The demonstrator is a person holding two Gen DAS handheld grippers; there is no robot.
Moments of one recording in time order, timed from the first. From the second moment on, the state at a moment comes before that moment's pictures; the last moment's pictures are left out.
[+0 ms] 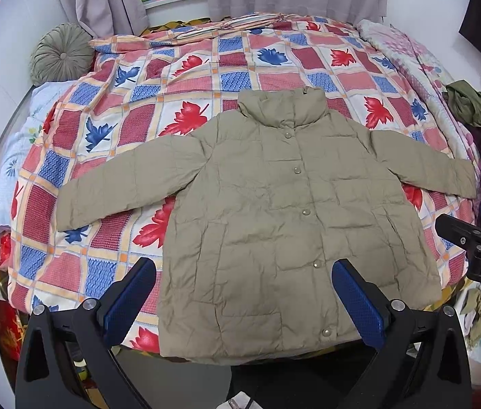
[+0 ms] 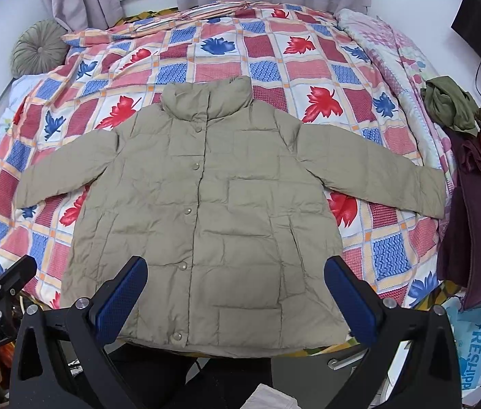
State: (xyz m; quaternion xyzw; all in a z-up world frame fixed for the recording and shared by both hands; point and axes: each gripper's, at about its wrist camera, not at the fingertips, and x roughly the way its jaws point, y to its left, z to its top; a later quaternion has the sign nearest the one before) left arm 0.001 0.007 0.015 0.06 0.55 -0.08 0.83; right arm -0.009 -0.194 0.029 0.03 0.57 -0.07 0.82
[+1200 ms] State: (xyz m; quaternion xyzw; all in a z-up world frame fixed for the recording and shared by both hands) left arm 0.003 0.015 0.012 0.06 0.55 -0.08 0.83; right arm -0.007 -0.195 0.028 0.03 0.58 -0.07 0.81
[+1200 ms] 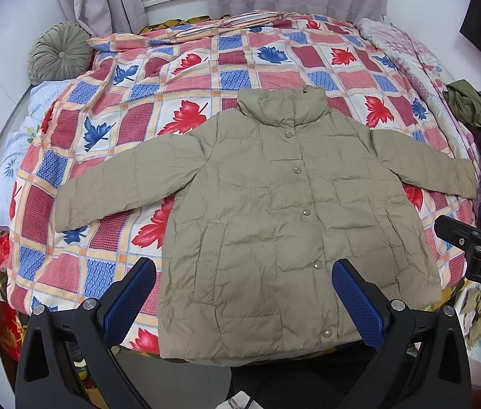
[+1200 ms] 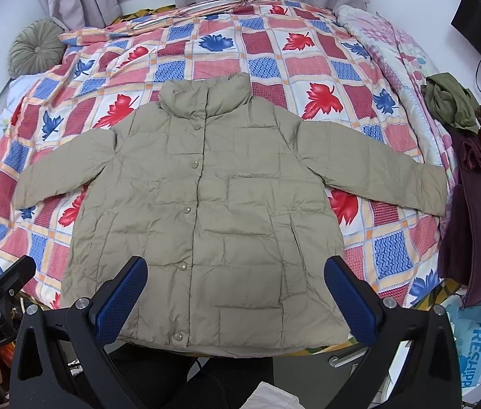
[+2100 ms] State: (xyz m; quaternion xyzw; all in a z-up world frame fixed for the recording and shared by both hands) left arm 0.004 0.014 0.013 0.06 0.55 -0.08 0.83; right arm -0.006 -0.197 0.028 0.03 0.58 -0.07 0.81
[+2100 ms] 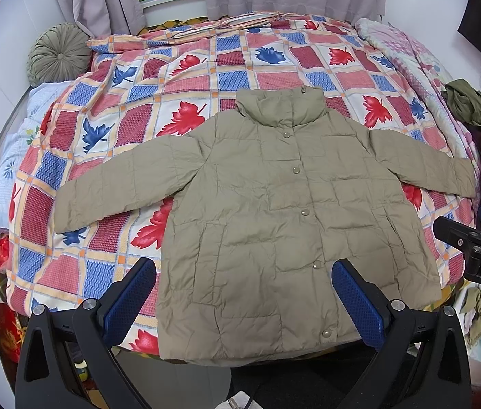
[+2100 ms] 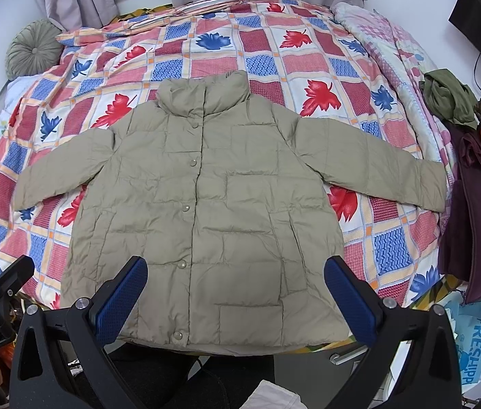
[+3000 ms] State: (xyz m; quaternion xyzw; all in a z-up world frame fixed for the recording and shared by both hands) left arm 0.003 0.011 0.013 0.06 0.55 -0.08 0.83; right arm -0.007 -0.197 0.027 0.03 0.58 -0.07 0.81
